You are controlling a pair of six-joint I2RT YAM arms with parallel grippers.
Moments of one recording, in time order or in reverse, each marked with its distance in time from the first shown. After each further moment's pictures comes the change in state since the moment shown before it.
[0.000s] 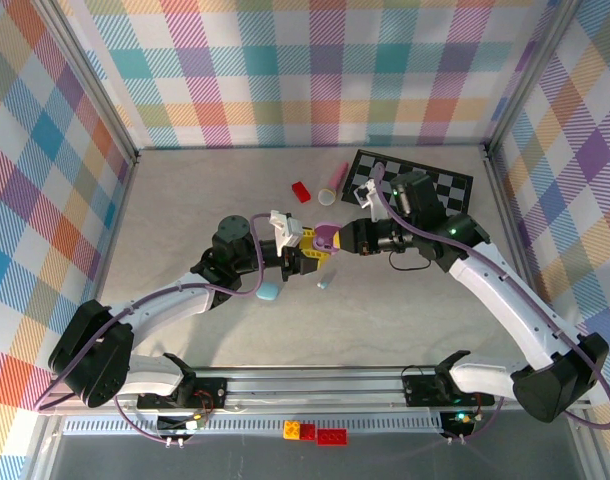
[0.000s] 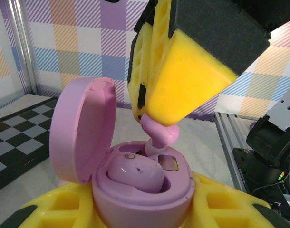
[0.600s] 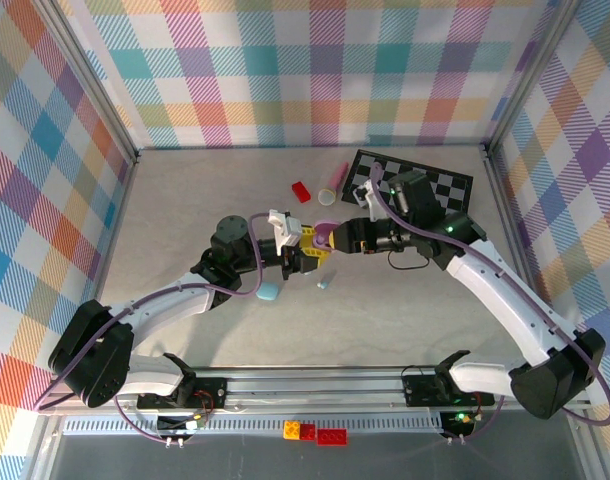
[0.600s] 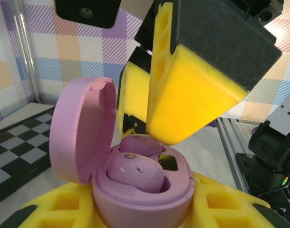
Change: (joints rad) left arm 0.000 0.001 0.000 0.053 -0.005 -0.006; right arm -0.007 -0.003 -0.008 0.004 0.010 -0.006
